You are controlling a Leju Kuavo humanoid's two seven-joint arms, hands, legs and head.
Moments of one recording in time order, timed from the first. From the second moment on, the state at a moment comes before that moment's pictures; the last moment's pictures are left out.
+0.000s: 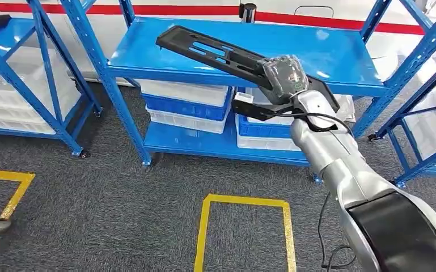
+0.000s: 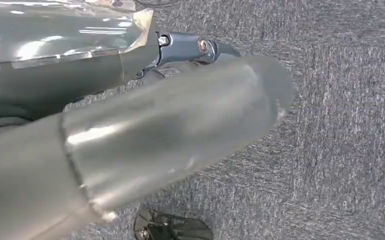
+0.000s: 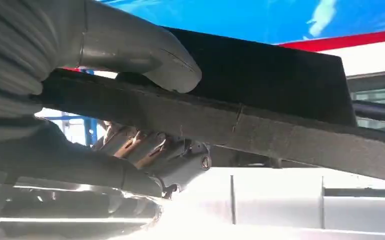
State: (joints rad) left arm -0.07 -0.14 0.54 -0.19 -0.37 0.39 -0.46; right arm -1.11 0.01 0.56 -0.48 1.04 -0.40 -0.27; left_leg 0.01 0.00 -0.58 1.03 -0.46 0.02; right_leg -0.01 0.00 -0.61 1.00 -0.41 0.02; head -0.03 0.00
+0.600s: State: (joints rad) left arm -0.07 -0.14 0.56 -0.19 -0.37 0.39 -0.47; right arm -1.06 0.03 0.57 -0.53 0.87 -0.30 -0.57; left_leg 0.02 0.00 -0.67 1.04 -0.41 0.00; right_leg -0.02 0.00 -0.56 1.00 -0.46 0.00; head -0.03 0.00
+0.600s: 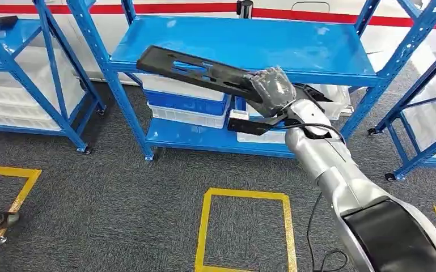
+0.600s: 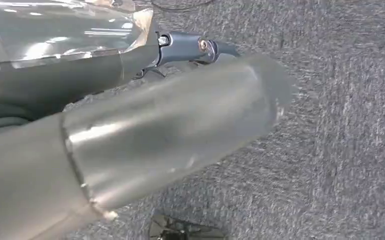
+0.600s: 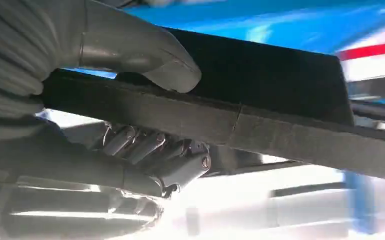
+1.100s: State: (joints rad) left arm -0.07 -0.13 0.59 -0.19 -0.37 0.39 -0.47; right arm -0.96 -0.03 0.64 -0.75 0.74 -0.22 -0.68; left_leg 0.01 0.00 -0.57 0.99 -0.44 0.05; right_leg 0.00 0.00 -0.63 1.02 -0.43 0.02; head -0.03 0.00
